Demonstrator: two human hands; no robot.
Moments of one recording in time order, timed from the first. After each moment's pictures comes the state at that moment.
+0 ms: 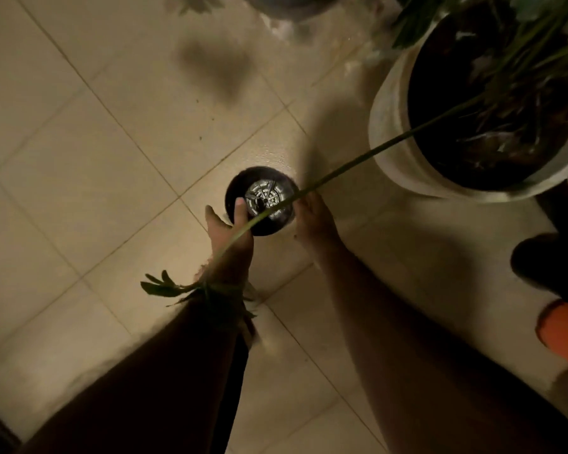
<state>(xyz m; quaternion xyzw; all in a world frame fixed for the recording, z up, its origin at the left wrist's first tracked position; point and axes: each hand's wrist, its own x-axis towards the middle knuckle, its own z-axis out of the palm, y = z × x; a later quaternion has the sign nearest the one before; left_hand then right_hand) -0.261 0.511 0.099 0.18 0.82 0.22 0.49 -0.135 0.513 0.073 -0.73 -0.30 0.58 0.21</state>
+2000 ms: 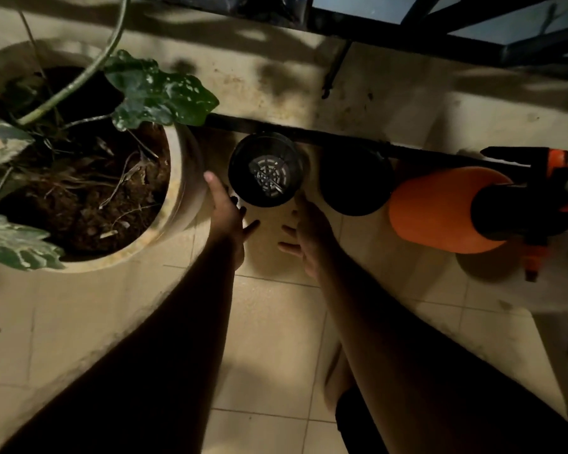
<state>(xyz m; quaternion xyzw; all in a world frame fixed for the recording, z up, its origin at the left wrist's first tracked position) 0.126 0.491 0.082 0.31 0.62 0.04 0.72 0.193 0.391 0.078 -0.67 0.22 0.53 0.47</state>
